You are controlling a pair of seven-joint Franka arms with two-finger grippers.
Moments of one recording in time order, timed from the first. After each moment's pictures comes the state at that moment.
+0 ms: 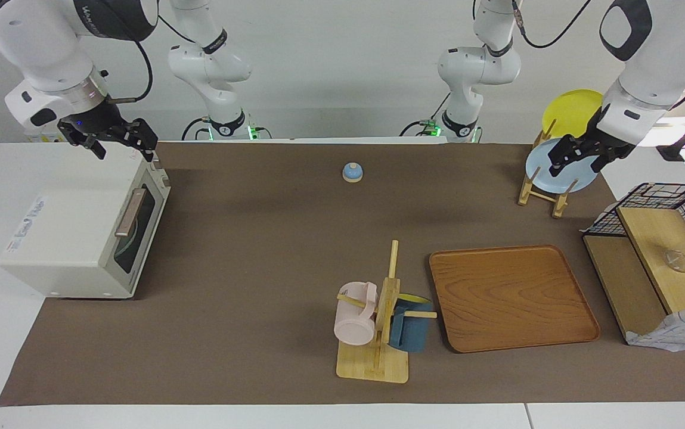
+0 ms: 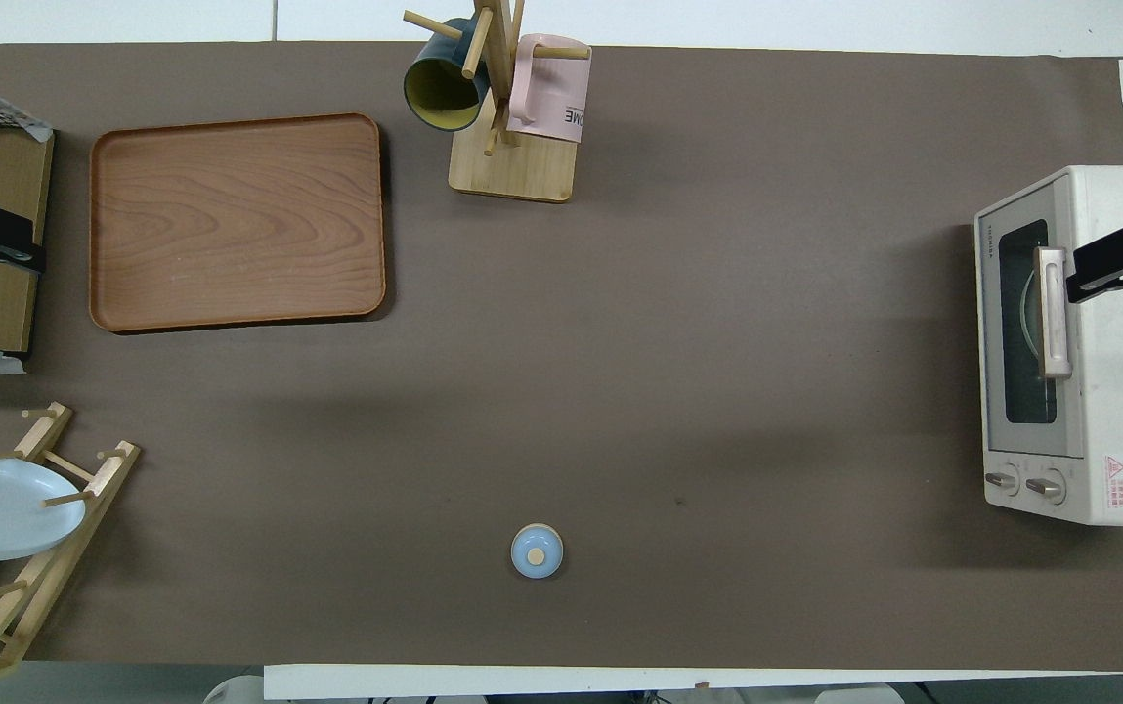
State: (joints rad) left arm -0.17 0.01 0.11 -1.57 0.00 1.53 -0.06; right arm -0.07 0.02 0.01 -1.52 -0.05 1.40 0.00
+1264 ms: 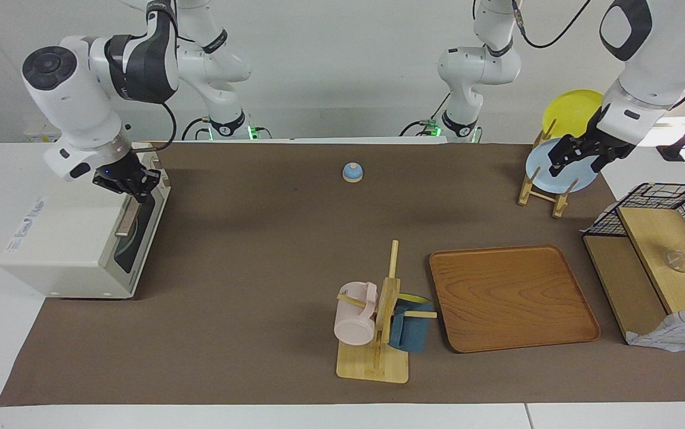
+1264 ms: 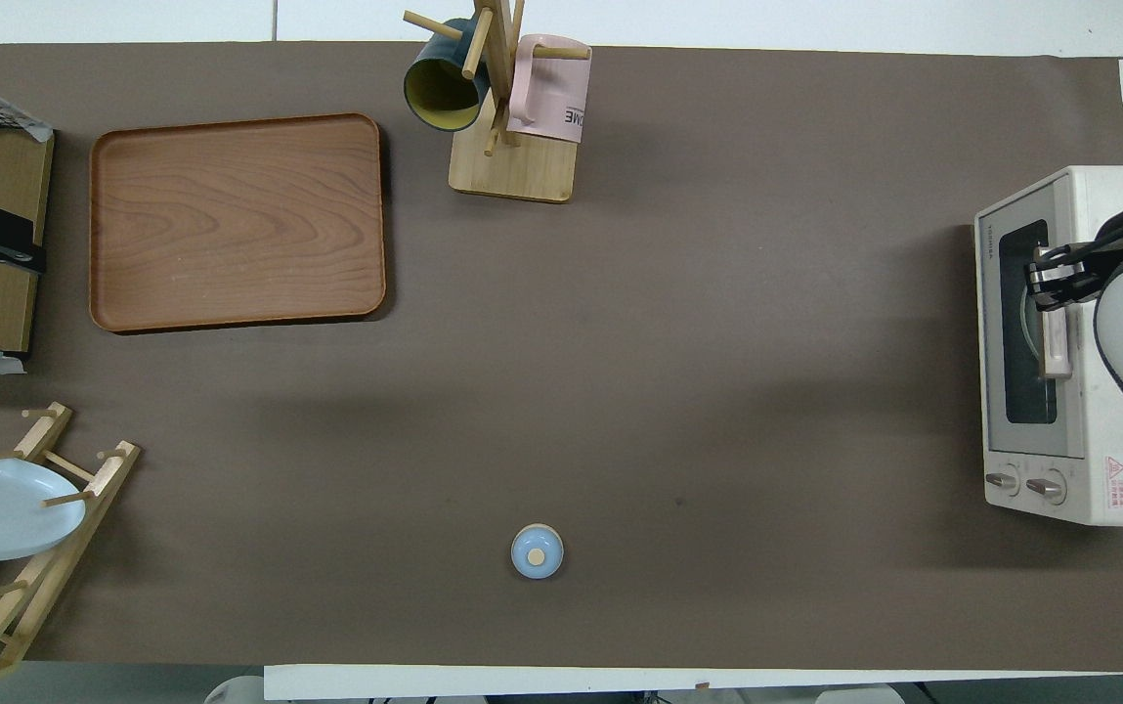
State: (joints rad) left arm -0.17 0.01 0.11 -1.57 0.00 1.53 -0.06; right arm -0.10 0.01 0.02 -1.85 -0.12 1.74 -0.08
